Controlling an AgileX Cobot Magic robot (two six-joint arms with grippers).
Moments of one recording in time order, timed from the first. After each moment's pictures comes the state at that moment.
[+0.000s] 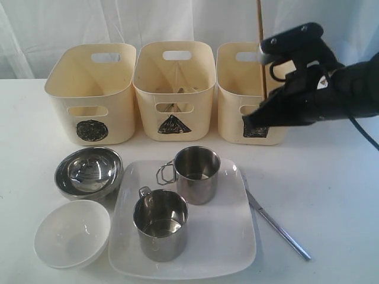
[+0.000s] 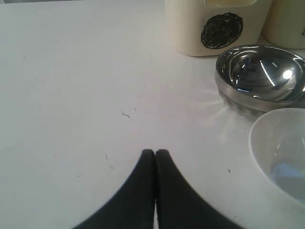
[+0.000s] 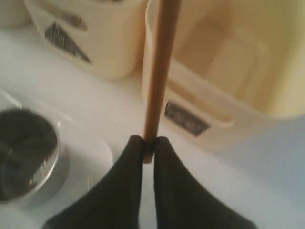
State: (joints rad) left arm -0.02 0.01 0.02 -0.11 0.40 0.11; right arm 0.36 1.42 -0.91 0.16 0.23 -0.28
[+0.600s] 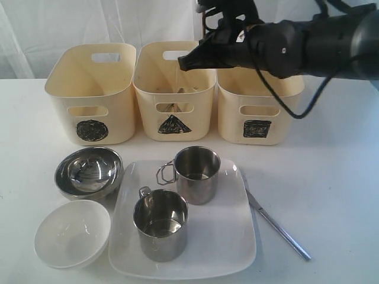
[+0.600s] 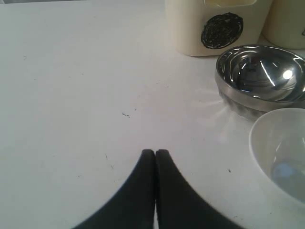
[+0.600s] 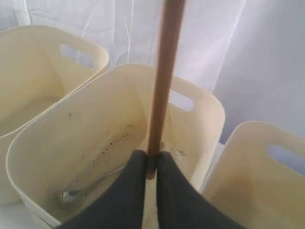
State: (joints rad) left arm -0.02 0.01 0.02 -0.11 0.40 0.11; right arm 0.47 1.81 -1.32 0.16 -0.06 -0.28
